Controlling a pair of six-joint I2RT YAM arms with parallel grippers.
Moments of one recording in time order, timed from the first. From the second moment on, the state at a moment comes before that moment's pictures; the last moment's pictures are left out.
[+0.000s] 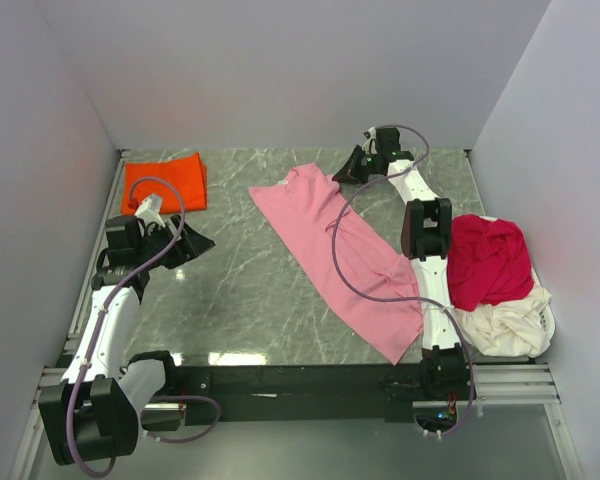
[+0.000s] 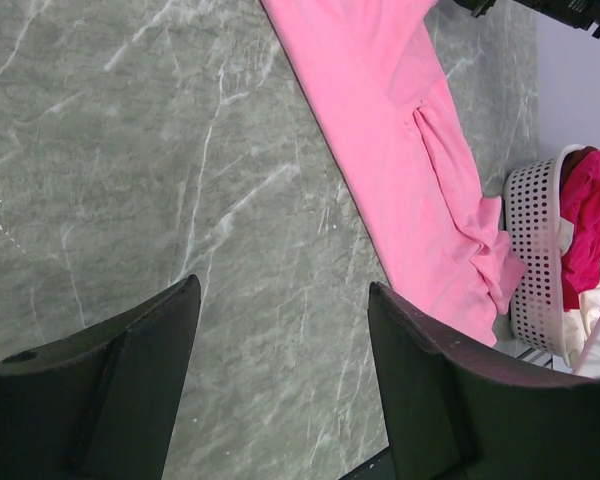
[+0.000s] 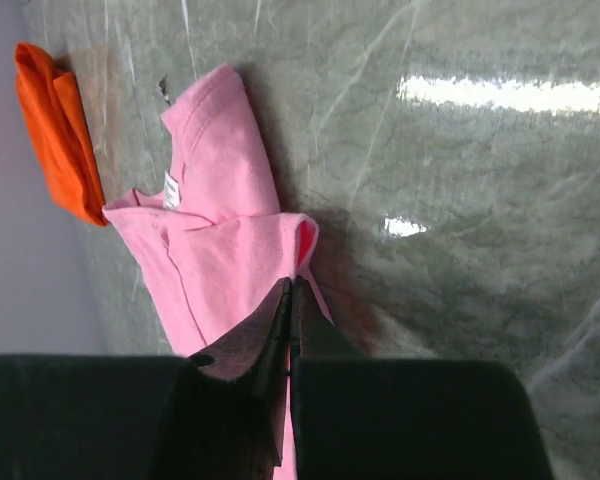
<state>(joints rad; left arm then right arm) 0.13 0.96 0.66 -0.29 0.60 -0.47 0.11 2.73 2.44 -0.53 -0.69 0.57</state>
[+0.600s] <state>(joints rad) 0.13 0.98 0.66 -0.29 0.60 -0.47 0.12 2.66 2.43 -0.50 -0.64 0.48</state>
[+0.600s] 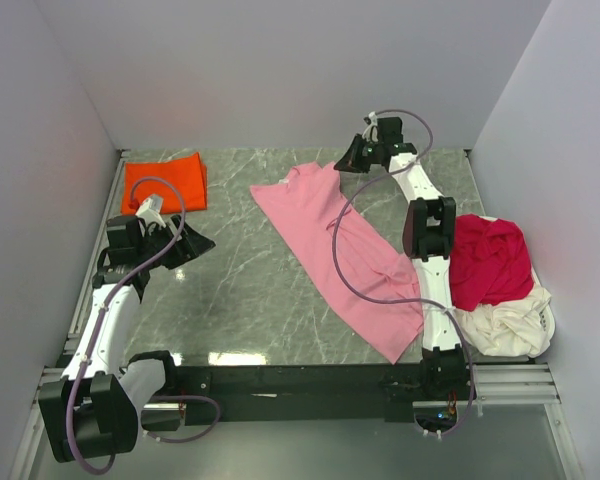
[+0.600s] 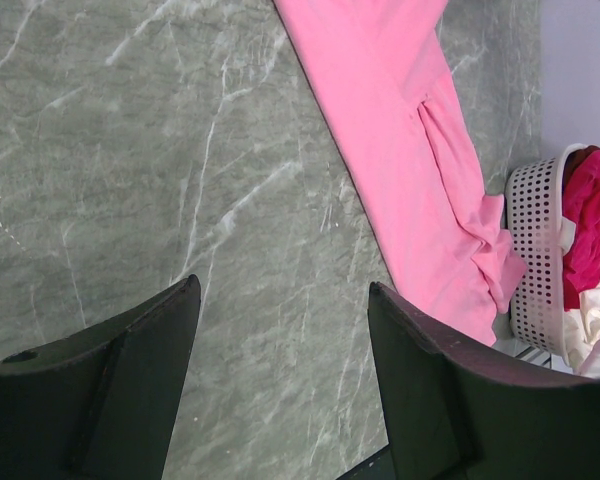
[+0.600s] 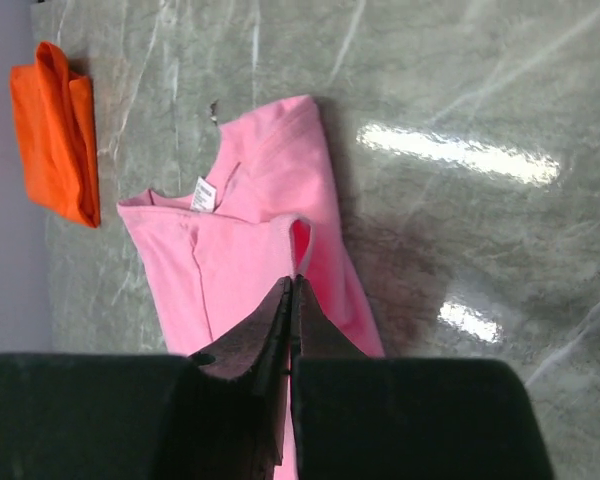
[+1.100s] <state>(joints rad) 0.13 0.98 0.66 -0.29 0.60 -0.47 0.27 2.51 2.27 -0.56 -0.43 0.17</state>
